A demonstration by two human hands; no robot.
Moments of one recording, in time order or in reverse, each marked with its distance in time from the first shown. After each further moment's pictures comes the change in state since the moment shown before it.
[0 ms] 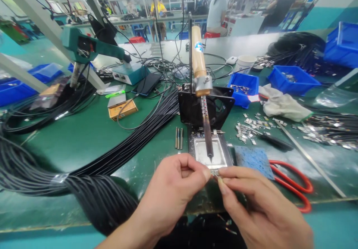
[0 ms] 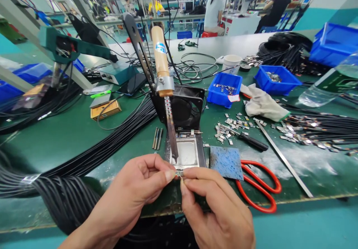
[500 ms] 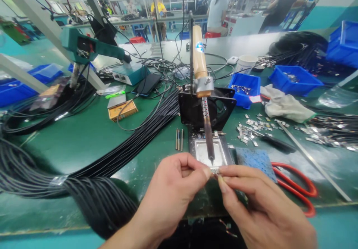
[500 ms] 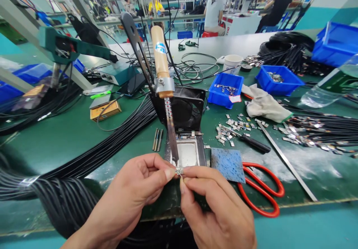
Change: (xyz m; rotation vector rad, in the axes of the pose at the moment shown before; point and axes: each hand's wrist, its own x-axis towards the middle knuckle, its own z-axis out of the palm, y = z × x) left_hand 0.002 0.002 0.002 -0.016 0.041 -0.023; right_hand 0.007 -0.001 0.002 -0.045 0.008 0.012
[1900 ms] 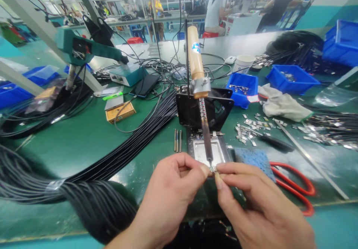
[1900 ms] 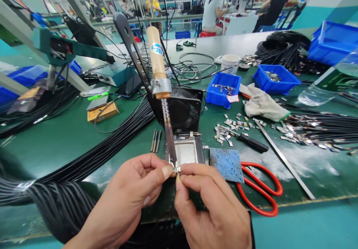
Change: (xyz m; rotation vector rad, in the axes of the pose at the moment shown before) left_hand -0.002 0.001 0.004 0.003 0.059 -0.010; right_hand 0.011 -0.010 0.003 -0.070 0.053 -0.019
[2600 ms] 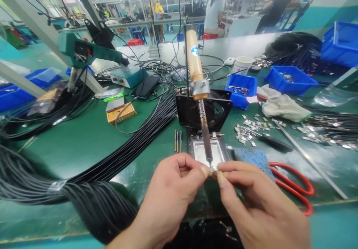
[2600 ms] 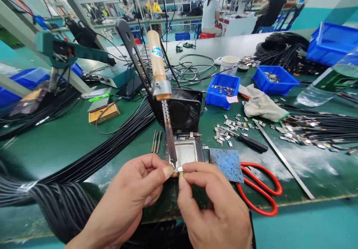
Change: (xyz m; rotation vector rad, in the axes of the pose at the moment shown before) left_hand 0.000 0.002 0.001 -0.013 -0.007 0.004; right_hand -0.001 -0.005 0.007 0.161 0.074 0.210
